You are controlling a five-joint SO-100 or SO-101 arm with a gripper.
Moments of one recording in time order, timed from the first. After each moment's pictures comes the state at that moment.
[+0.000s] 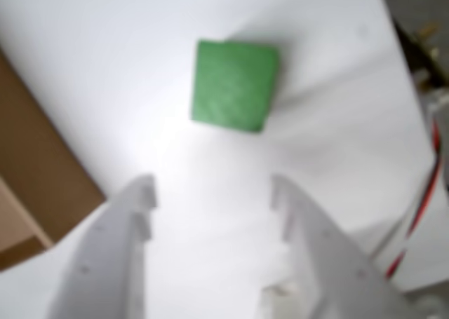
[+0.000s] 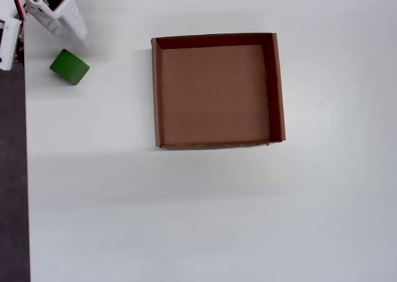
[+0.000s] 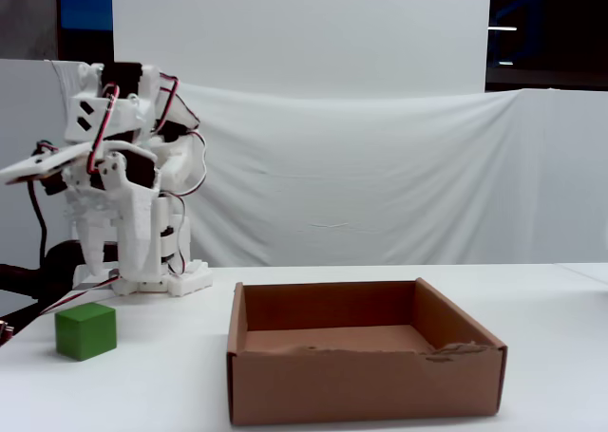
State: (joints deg) arm 8.4 156.2 150.6 66.2 -51.5
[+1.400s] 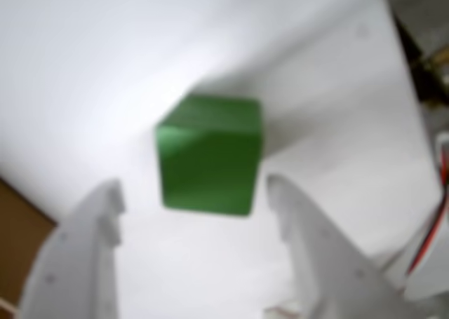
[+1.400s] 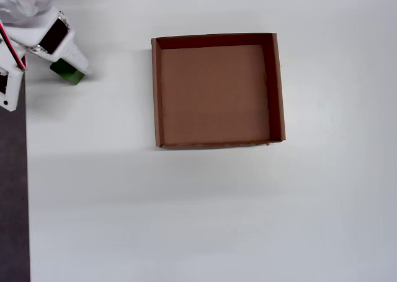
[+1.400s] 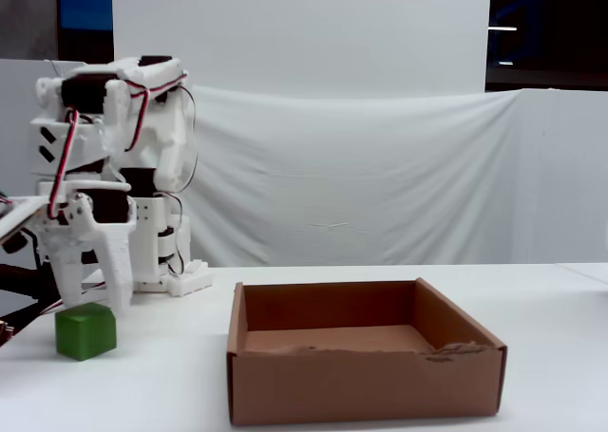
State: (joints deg) arm 11.7 123.4 142.2 51.4 -51.5
